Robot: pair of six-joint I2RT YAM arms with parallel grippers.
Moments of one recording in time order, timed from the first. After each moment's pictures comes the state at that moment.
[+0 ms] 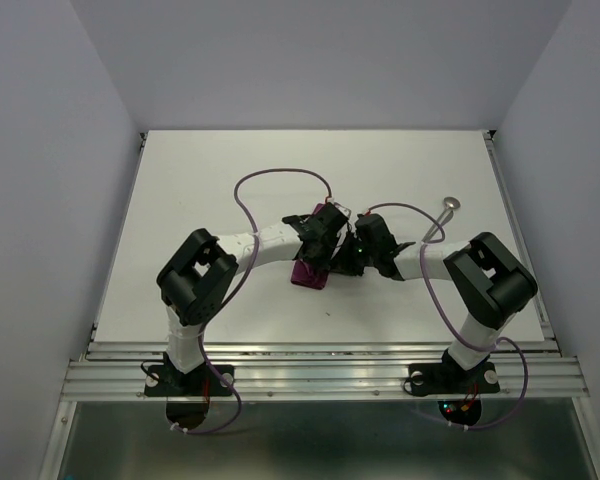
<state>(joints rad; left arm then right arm) -0.87 1.88 1.29 -0.48 -0.13 -0.34 0.59 1.73 0.75 0.20 -0.27 0.95</state>
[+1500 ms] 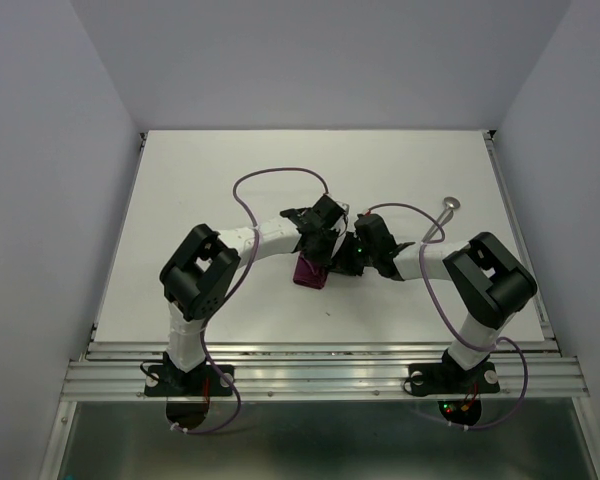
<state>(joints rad) -0.82 1.92 1.33 -0.48 0.00 -0.39 0.59 1.73 0.75 0.21 -0.26 0.96</state>
